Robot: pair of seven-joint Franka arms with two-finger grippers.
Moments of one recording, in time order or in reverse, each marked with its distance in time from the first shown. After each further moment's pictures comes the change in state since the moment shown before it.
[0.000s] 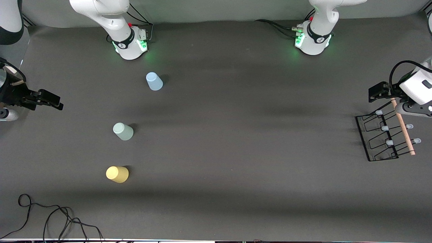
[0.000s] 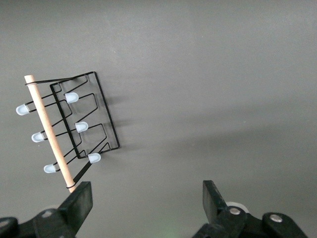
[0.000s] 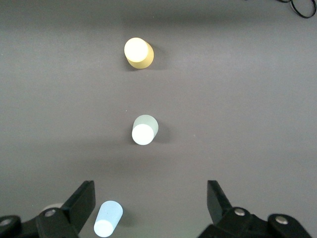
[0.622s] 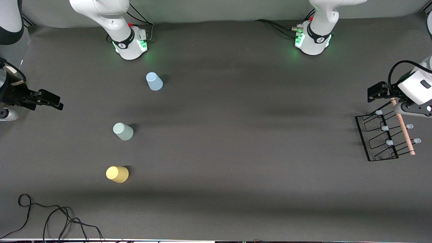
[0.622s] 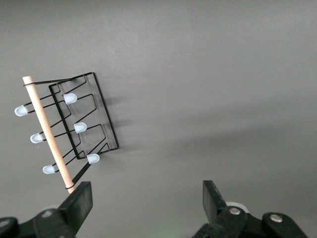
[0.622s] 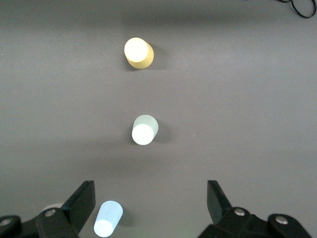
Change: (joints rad) left arm -0.005 0.000 -0.001 0.000 0.000 0.000 -0.001; right arm 0.000 0.000 0.000 0.000 0.000 0.000 0.000
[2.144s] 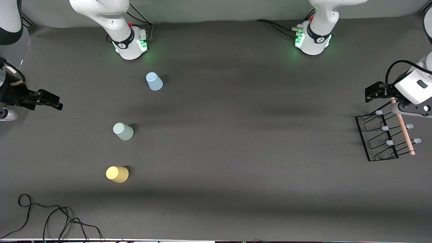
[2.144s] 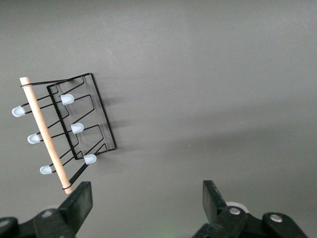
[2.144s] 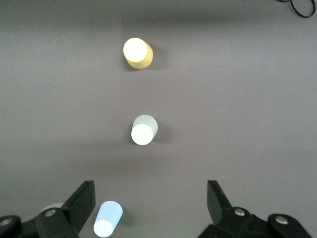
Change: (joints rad) left arm -0.014 -0.001 -0.001 0.000 0.000 0.000 -0.017; right arm -0.002 0.000 -0.001 0.000 0.000 0.000 0.000
